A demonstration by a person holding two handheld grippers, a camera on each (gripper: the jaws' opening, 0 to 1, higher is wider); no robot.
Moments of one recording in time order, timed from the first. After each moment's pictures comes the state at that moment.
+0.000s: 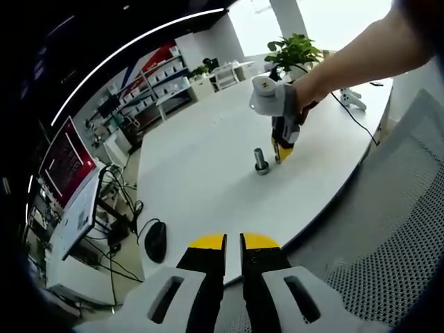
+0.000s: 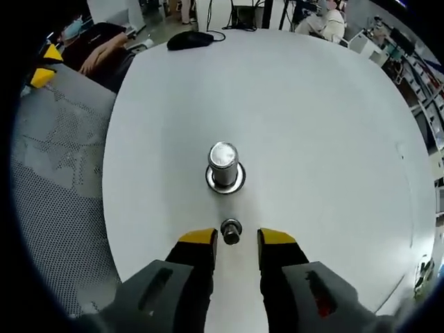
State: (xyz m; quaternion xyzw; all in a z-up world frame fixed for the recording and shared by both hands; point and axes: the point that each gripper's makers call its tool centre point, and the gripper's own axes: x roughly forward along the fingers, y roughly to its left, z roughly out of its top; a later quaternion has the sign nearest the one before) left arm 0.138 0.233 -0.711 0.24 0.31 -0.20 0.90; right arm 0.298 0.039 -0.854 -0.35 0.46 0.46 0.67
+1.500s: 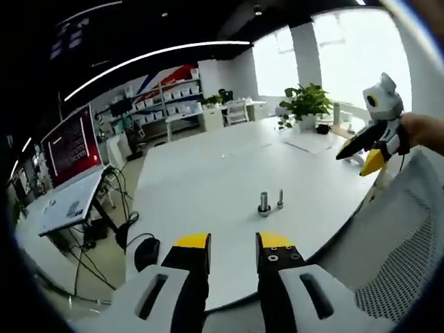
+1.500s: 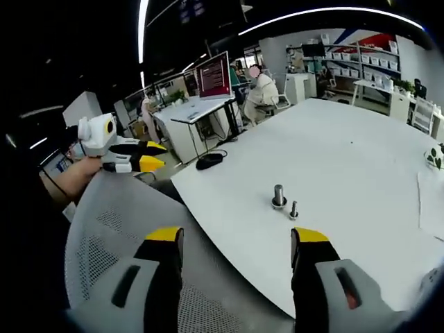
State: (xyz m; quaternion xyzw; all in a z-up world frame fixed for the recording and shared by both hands) left arm 0.153 0.249 -0.668 0.06 0.23 -0.21 0.95; right arm 0.147 0.013 -0.683 -0.02 0.32 0.41 0.85
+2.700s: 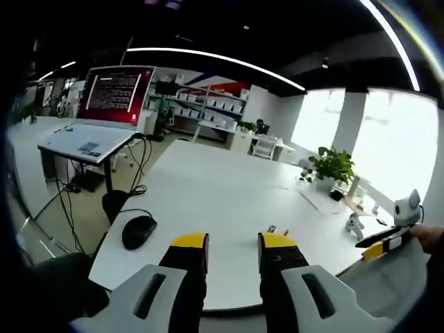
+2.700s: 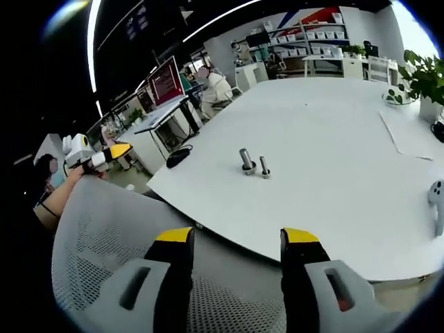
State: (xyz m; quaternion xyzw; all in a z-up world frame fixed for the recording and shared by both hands) left arm 0.158 0.281 -0.666 -0.12 0.18 -0.14 0.97; right arm 0.113 -0.030 -0.728 0.07 0.38 0.29 0.88
